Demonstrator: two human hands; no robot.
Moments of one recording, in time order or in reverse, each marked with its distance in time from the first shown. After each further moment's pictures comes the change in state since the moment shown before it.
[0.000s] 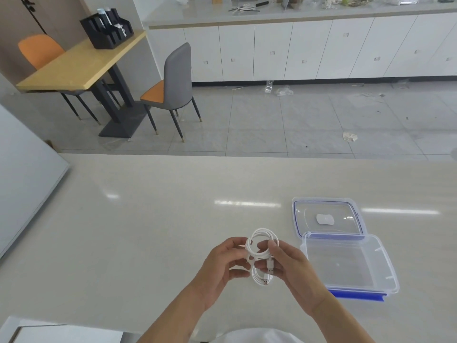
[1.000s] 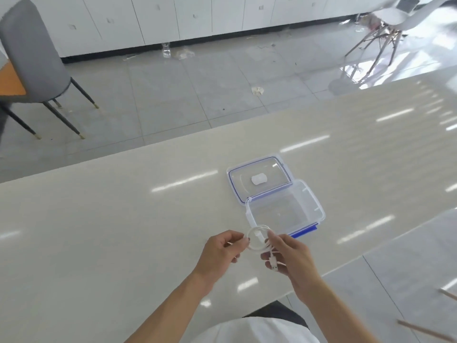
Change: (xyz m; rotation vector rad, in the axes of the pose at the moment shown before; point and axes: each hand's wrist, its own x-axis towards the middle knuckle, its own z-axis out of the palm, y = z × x) left_hand 0.063 -0.037 0.047 0.517 -0.186 -0.101; right_hand -0.052 0.030 -0.047 0.176 0.676 0.146
